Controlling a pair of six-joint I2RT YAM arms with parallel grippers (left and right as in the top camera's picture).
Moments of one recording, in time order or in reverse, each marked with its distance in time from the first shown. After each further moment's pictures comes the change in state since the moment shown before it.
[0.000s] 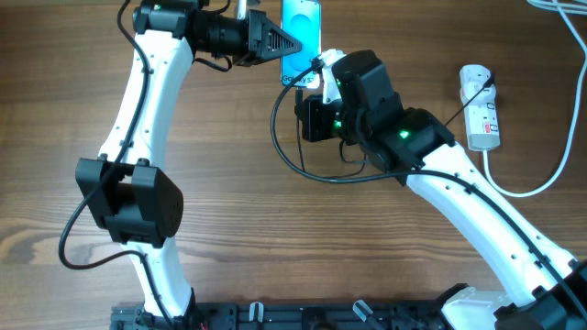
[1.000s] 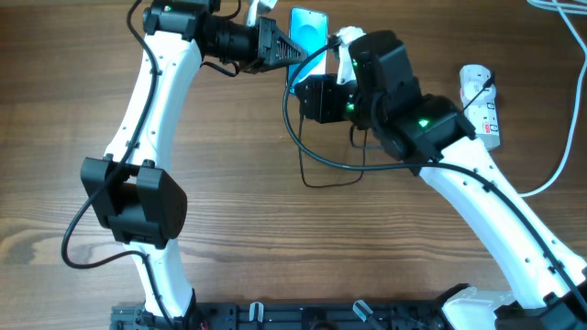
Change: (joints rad) left arm -0.029 0.000 -0.001 -0.037 -0.054 0.006; right arm -0.045 -0.001 0.119 -0.093 0.042 0.012
